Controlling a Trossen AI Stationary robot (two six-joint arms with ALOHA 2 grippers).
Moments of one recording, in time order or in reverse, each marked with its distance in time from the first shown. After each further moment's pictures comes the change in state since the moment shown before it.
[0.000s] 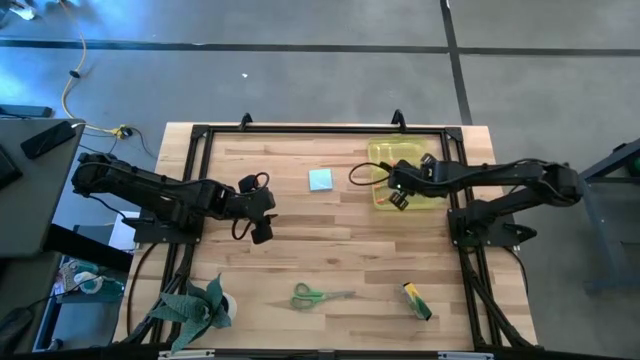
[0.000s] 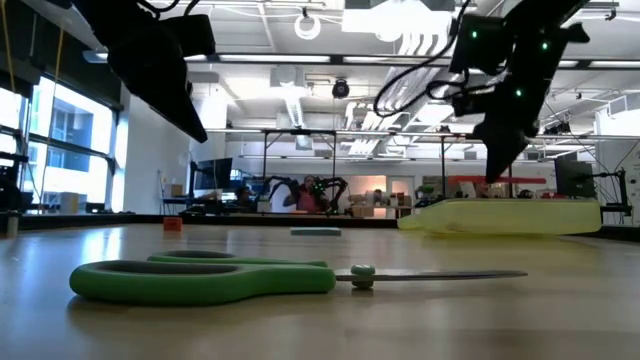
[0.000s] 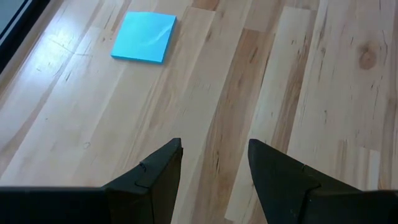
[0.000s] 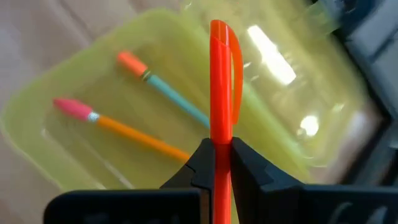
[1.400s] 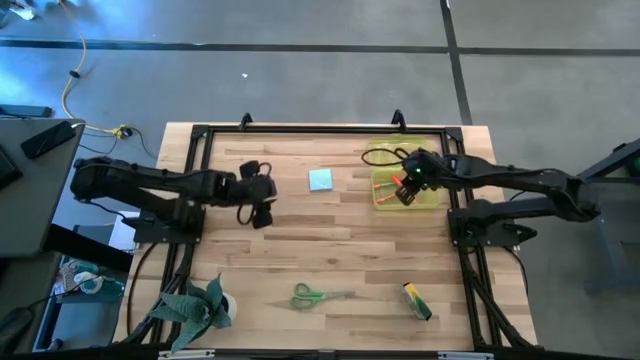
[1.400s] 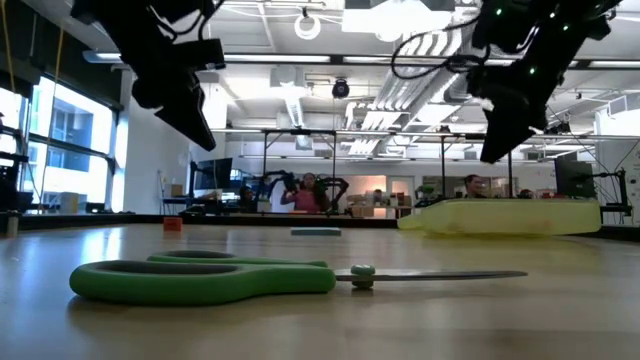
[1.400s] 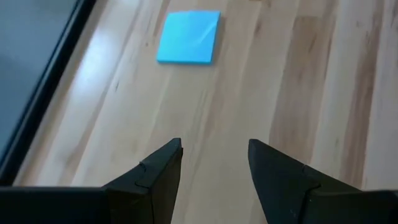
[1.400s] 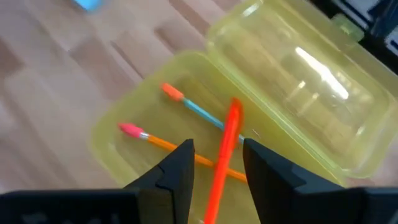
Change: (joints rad) left arm 0.201 0.000 0.000 0.005 0.034 0.268; right arm -0.122 -0.237 -0.053 0.074 -0.225 -0.038
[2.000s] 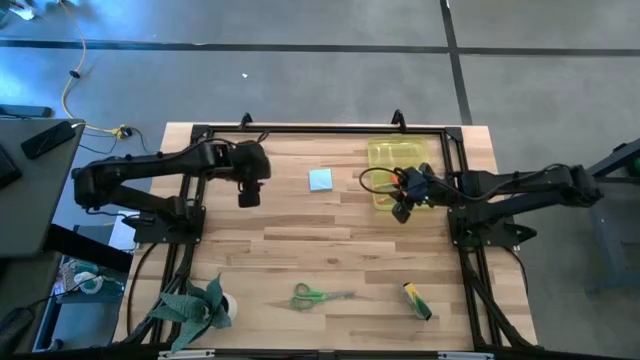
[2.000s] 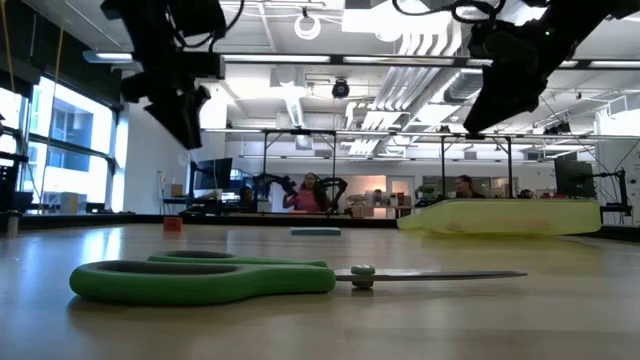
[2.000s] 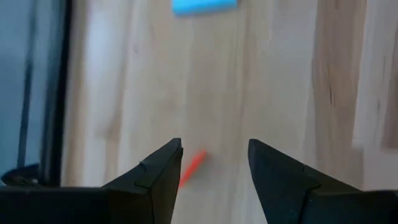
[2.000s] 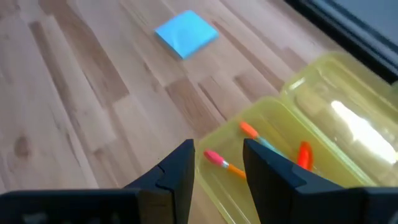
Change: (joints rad) left arm 0.282 0.037 0.164 -0.309 0.186 0.379; right arm 0.342 -0.041 0.000 0.133 0.154 0.127
